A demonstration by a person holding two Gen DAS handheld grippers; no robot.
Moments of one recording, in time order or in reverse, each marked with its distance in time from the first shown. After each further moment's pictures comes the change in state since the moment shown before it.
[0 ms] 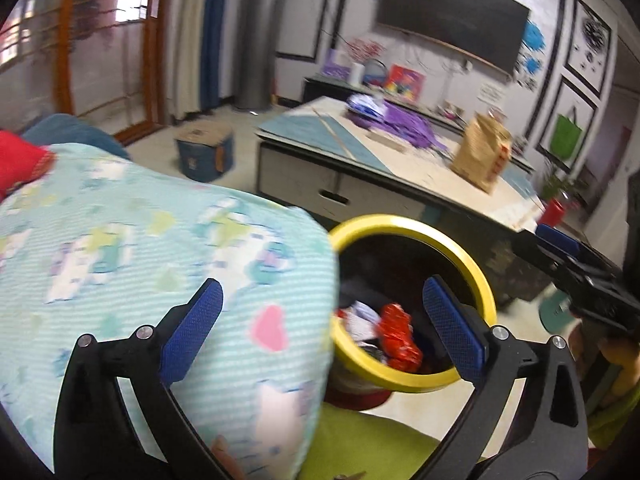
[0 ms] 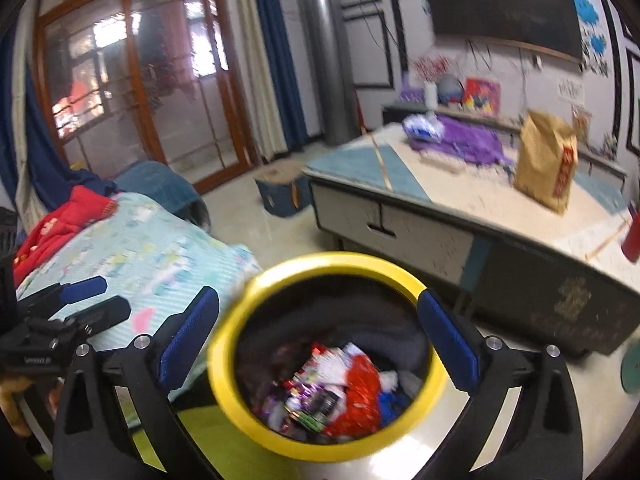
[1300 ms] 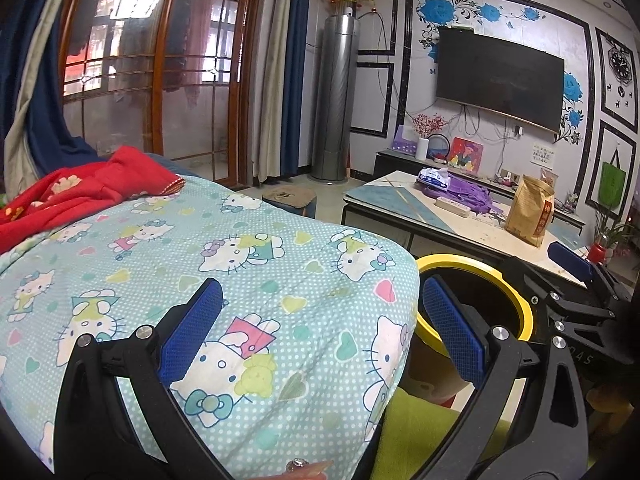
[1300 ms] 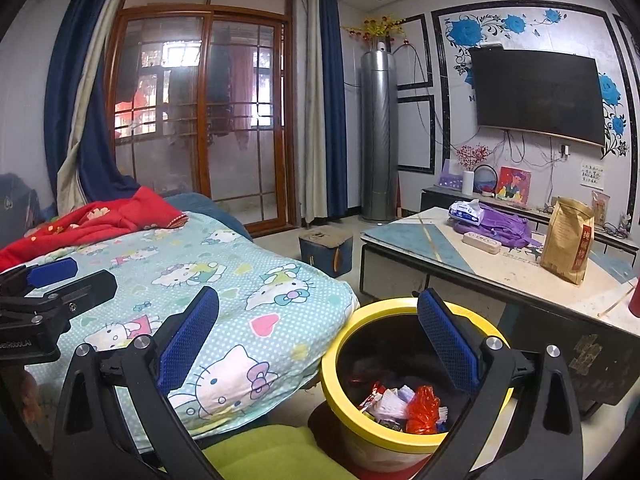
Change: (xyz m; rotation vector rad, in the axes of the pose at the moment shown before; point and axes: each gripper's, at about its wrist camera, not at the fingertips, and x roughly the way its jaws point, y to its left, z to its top) left arm -0.124 0.034 -0.071 -0.054 -0.277 0.241; right arm -0.057 0.114 -0.051 -0.150 -0.256 0.039
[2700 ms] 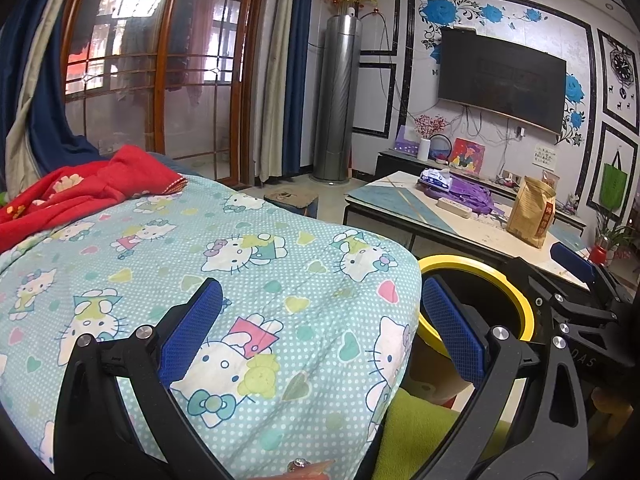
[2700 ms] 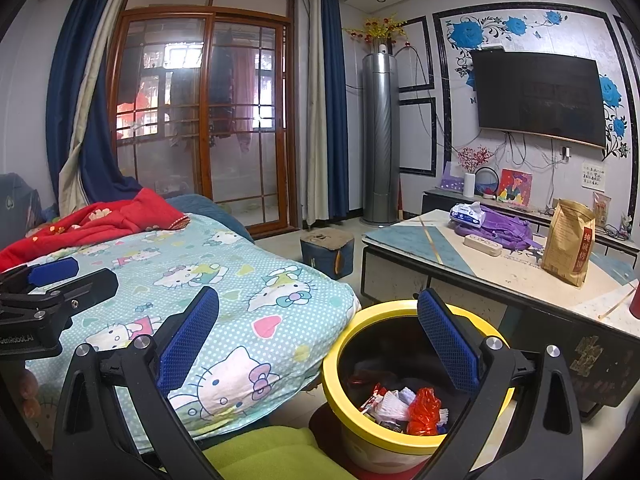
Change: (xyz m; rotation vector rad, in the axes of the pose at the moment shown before) left arm -0.002 0.003 -0.001 -0.005 0.000 -0.001; right arm 0.003 0.000 0.000 0.000 -0.003 0.003
